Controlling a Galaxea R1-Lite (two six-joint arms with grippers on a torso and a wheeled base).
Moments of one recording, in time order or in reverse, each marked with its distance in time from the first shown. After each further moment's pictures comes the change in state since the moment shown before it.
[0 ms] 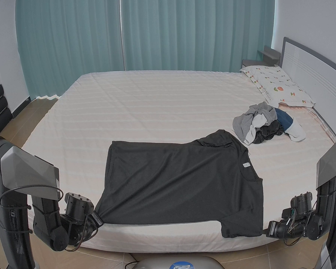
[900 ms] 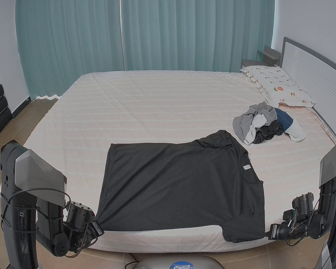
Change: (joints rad) left arm -0.011 0.084 0.073 -0.082 0.000 0.077; right arm -0.028 -0.028 0.000 0.090 -0.001 -0.098
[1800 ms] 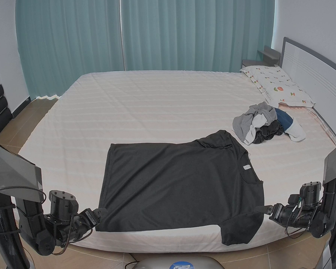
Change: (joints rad) left arm 0.033 -0.216 0.070 -0.056 -0.160 -0.015; right arm -0.006 -0.051 0.000 -0.266 0.080 0.257
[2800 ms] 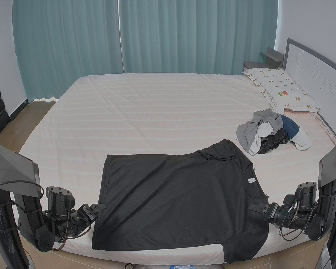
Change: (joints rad) left arm 0.055 0.007 -0.029 -0.001 -0.087 -0.062; right arm 0.085 0.012 0.000 -0.069 -0.009 0.125
